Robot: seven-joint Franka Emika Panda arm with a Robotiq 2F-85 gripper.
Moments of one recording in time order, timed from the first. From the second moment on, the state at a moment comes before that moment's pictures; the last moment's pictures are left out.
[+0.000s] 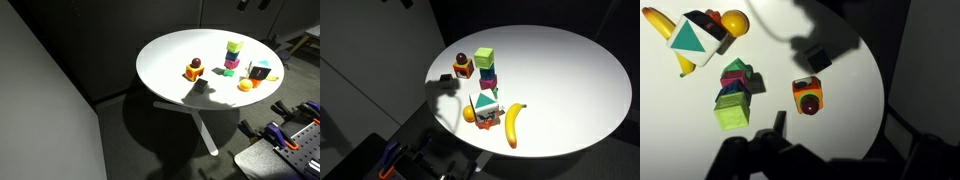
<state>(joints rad) 0.06 -0.49 0.09 -2.45 0.15 2.19 0.17</state>
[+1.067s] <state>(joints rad) -0.04 -0.37 0.06 -2.36 -0.06 2.05 0.23</state>
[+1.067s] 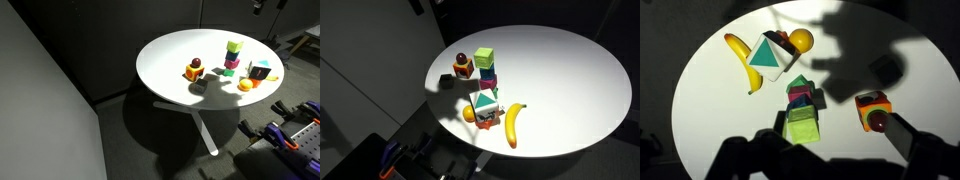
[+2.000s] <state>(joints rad) -0.04 -0.19 -0.04 -2.30 -0.07 2.14 -0.01</state>
